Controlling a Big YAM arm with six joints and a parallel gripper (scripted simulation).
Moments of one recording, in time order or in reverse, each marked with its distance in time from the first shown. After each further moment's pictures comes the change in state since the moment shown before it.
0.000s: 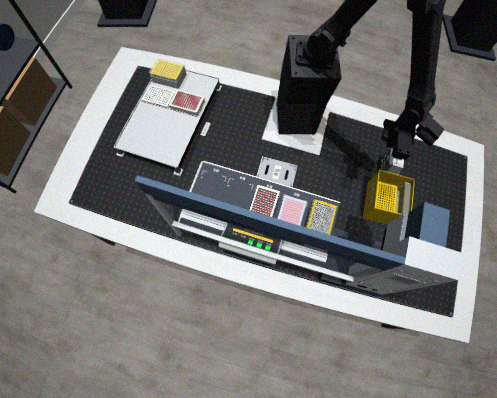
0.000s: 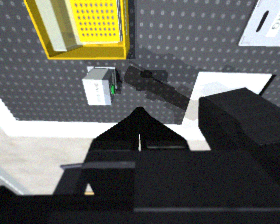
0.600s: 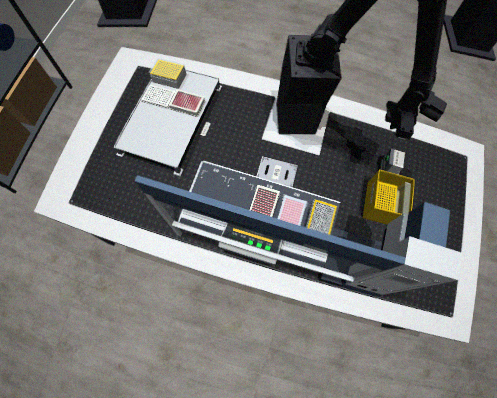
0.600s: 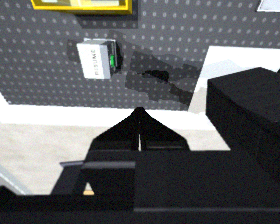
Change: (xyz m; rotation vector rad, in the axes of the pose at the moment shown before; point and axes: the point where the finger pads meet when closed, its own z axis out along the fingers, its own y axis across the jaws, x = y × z) arm 0.073 0.006 -0.002 -0.011 -0.005 -0.002
